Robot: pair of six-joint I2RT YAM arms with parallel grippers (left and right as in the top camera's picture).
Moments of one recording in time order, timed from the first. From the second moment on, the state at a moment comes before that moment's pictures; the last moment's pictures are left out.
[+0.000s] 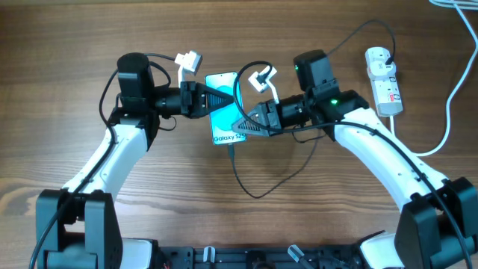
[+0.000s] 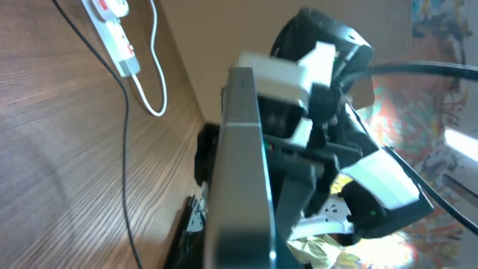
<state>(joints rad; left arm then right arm) -0.09 1.57 0.88 0.29 1.46 -0.86 0.40 1.61 1.13 -0.42 -1.20 0.24</state>
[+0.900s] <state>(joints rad) -0.25 2.05 1.14 -0.31 0.85 -0.40 0.22 1.08 1.14 -0.95 -0.48 0.12</state>
